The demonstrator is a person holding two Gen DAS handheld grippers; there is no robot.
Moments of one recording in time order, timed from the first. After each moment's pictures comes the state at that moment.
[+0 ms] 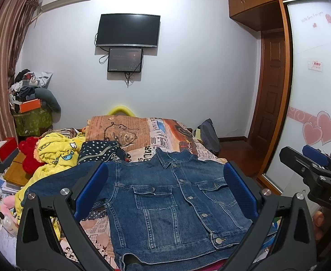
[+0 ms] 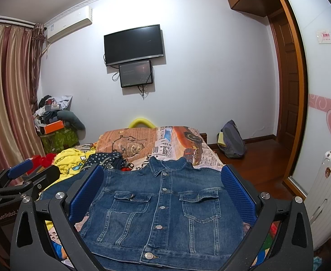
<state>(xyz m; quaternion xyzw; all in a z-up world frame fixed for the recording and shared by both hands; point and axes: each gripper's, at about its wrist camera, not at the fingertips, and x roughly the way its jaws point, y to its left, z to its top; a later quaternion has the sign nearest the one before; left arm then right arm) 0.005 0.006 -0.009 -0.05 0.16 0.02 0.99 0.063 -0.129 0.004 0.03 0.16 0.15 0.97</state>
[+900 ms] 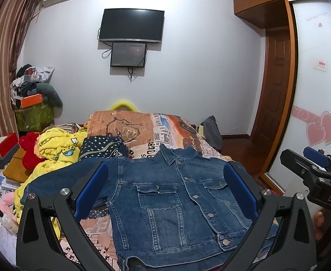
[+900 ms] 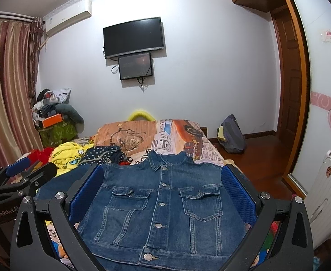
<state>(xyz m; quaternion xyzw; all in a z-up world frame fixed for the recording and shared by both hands) 0.023 0.022 -0.017 -0.06 0.18 0.03 0.98 0.080 -0.118 -0.005 0.02 0.19 0.15 0.97</state>
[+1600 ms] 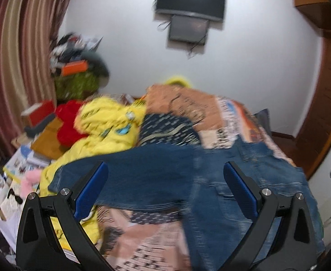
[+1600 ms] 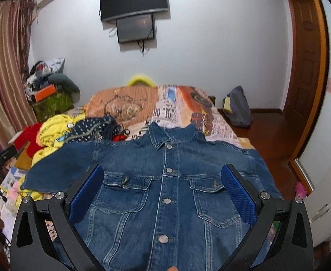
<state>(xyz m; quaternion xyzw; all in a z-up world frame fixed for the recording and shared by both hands) 0.098 0.199 -0.081 -0.12 0.26 0.18 0.94 0.179 -0.078 -0.054 -0.01 0.30 0.16 0.94</state>
